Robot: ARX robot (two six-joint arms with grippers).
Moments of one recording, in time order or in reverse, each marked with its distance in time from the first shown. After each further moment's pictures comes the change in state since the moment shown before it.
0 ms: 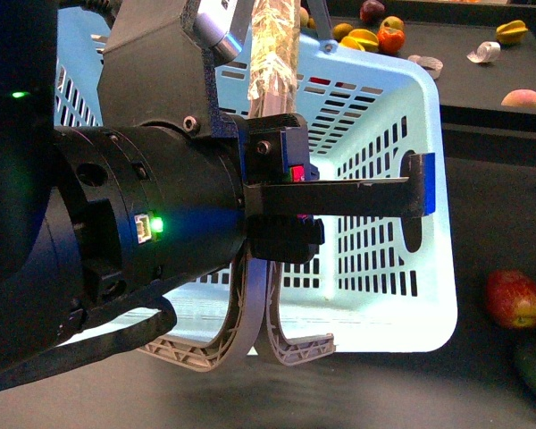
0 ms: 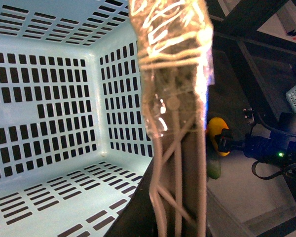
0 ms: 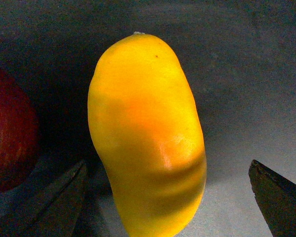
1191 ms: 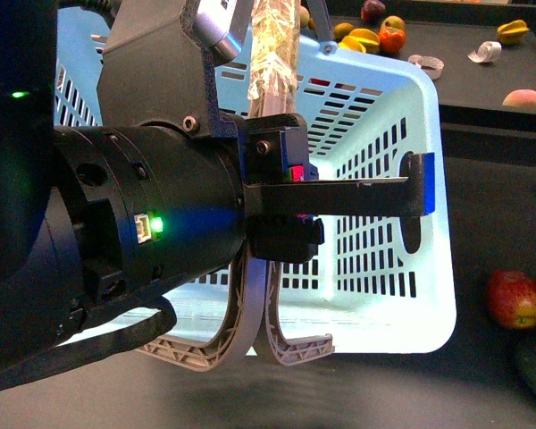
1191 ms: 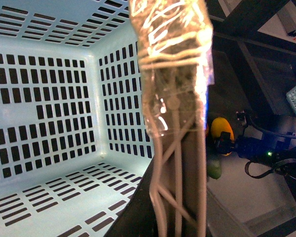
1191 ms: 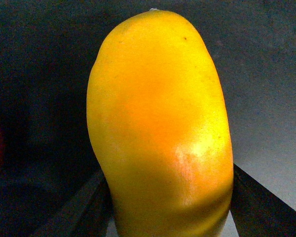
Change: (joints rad) left arm 0.000 0.000 0.000 0.000 0.000 0.000; right arm -0.018 0.084 0.083 -0.027 0.029 -0.006
